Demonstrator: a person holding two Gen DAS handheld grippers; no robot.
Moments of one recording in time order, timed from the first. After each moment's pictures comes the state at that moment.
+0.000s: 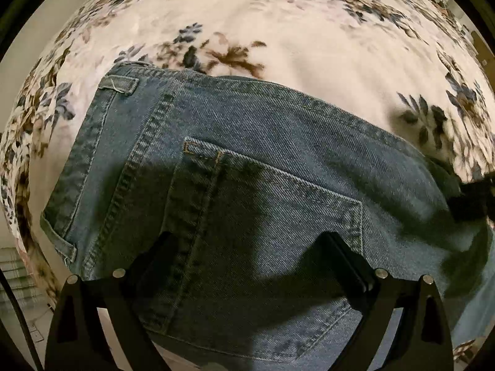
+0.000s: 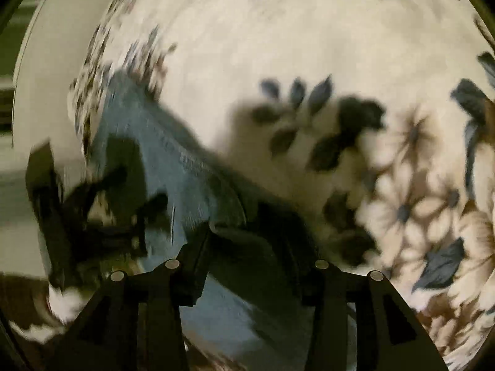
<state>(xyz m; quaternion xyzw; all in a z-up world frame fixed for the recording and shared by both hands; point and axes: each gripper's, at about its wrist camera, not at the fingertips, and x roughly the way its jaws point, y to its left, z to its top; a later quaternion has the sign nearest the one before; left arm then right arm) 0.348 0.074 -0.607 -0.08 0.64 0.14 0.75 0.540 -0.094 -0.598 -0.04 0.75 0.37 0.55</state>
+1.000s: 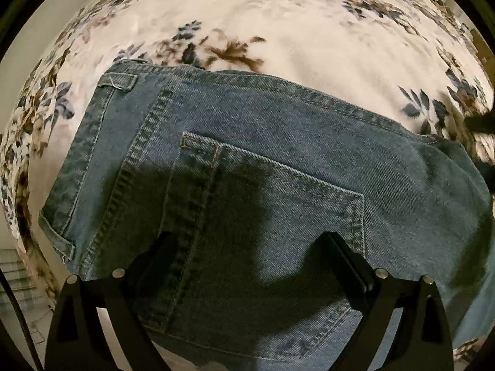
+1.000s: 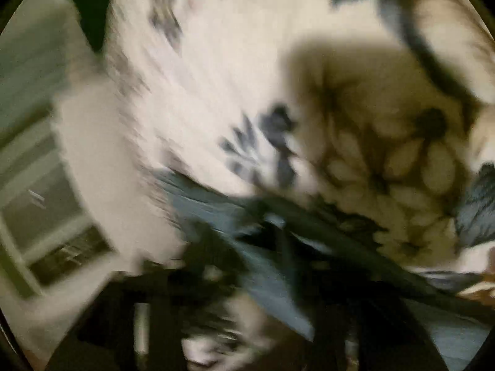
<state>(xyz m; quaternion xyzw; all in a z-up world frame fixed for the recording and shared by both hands) 0.343 0.070 -0.611 -0.08 0.64 0.14 0.75 0.616 -0.195 -0.640 0.30 0.79 0.27 0.46</state>
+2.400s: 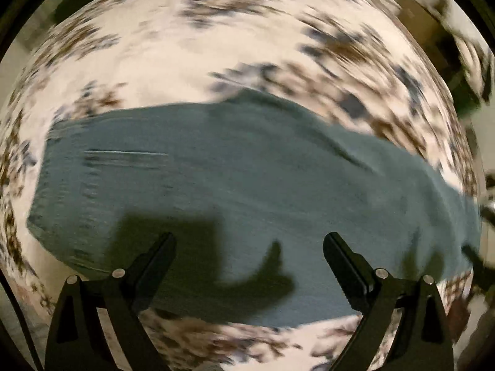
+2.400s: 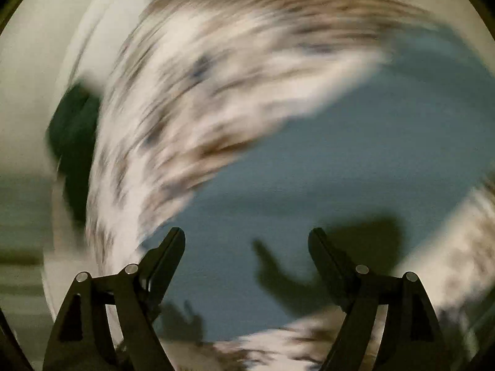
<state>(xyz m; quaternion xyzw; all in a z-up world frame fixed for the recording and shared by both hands) 0.321 -0.081 -0.549 -0.02 0.64 -0.02 0.77 0.330 -0.480 -0.540 0.48 0.51 -0.12 0.71</state>
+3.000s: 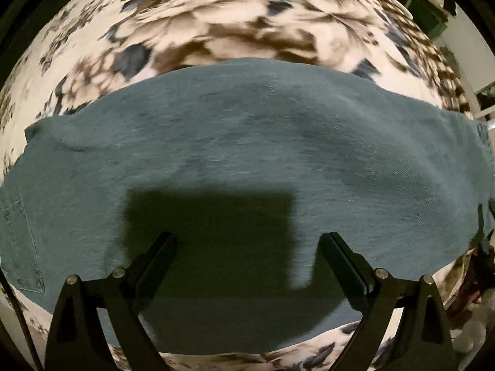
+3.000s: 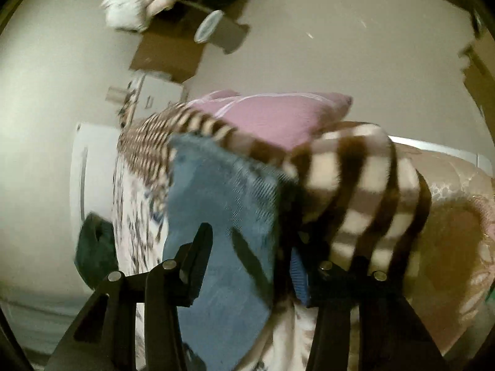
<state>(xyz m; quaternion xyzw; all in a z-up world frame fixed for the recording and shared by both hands) 0.332 -0.288 -0.609 0.09 0.67 -0.10 0.73 0.197 -0.667 -0.627 0.58 0.32 -0.20 0.72</state>
